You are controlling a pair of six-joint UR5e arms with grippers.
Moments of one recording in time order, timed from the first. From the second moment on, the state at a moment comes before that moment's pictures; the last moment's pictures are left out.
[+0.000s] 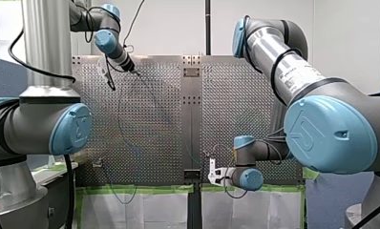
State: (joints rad) left arm -0.01 -1.50 -1.68 -3.23 -1.50 -2.14; right arm 2.09 -0.67 1.96 -1.05 1.47 1.64
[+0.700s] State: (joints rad) left arm -0.06 -1.44 -1.67 -3.35 -1.58 -1.92; right arm 2.09 -0.67 1.96 -1.06 1.47 1.64
